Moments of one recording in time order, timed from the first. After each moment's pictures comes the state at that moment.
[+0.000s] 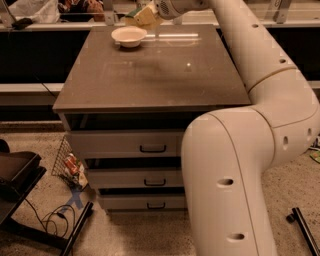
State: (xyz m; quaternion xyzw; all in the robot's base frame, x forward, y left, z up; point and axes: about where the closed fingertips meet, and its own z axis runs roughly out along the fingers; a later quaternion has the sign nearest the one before) arm 0.861 0.023 0.988 -0.43 0.73 0.15 0.50
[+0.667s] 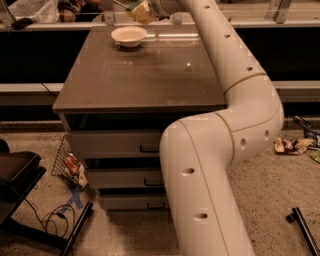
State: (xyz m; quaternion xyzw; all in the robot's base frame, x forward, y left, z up) arm 0.922 0.033 0.985 -0.39 0.73 0.10 0.55
